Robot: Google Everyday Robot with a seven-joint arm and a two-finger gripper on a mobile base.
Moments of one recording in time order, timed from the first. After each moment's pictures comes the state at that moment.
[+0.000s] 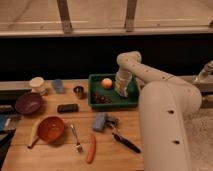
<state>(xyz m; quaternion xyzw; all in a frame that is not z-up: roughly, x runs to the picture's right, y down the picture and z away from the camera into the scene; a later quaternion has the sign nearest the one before) 0.089 0.012 0.933 -0.30 0.10 0.52 0.79</state>
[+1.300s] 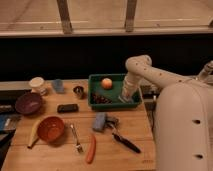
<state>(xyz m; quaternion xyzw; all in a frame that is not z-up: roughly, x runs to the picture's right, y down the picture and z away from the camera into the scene) 0.145 0.036 0.913 -0.29 0.15 0.58 0.75</state>
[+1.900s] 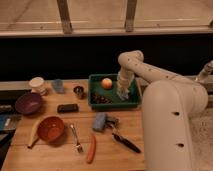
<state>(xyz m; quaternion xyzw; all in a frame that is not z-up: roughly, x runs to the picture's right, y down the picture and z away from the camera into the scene) 0.095 -0.001 0.935 -0.29 0.12 0.54 0.78</state>
